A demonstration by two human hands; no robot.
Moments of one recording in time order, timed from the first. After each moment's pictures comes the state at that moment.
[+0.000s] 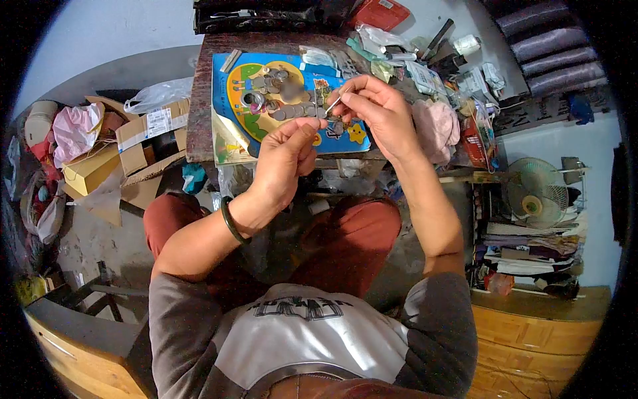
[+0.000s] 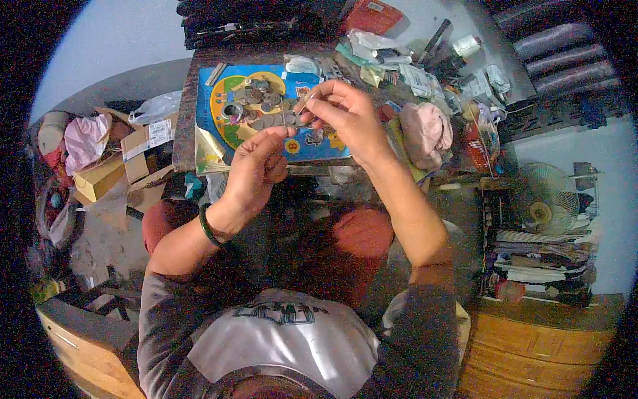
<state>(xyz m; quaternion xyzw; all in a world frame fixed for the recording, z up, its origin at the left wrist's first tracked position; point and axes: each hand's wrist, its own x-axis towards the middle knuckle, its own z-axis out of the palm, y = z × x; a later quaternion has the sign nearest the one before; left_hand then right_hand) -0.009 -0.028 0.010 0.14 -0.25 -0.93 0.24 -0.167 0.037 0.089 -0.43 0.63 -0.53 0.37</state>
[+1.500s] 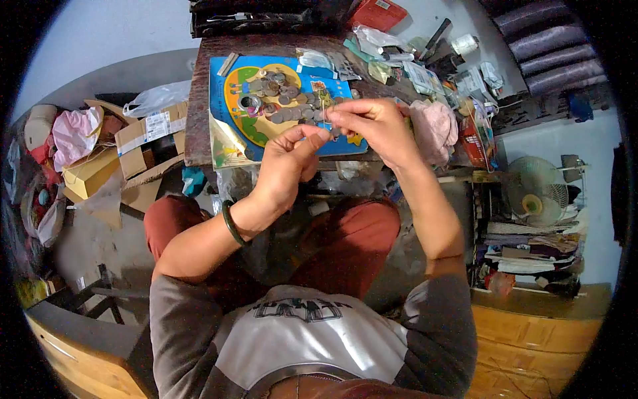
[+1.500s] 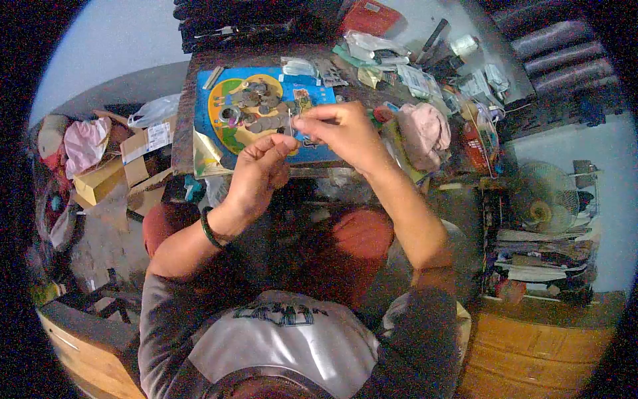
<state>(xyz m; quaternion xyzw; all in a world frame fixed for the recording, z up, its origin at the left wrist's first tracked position) -0.012 -0.022 0.009 0.14 -0.32 -0.91 0.23 -0.166 0.047 0.089 -0.49 0.71 -0.41 0.30</state>
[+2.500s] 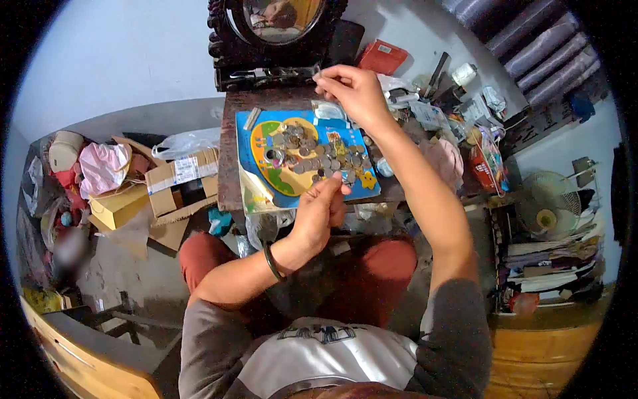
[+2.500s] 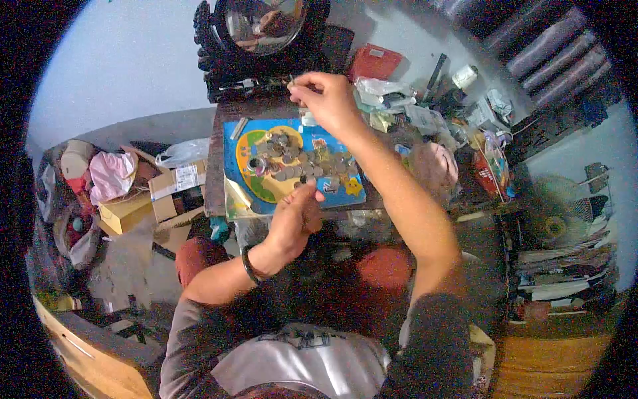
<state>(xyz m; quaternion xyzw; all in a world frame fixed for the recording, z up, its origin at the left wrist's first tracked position) -0.022 -0.012 0.014 0.17 -0.23 -0.94 0.19 -0.191 -0.071 0.114 -0.56 0.66 -0.48 0.13</state>
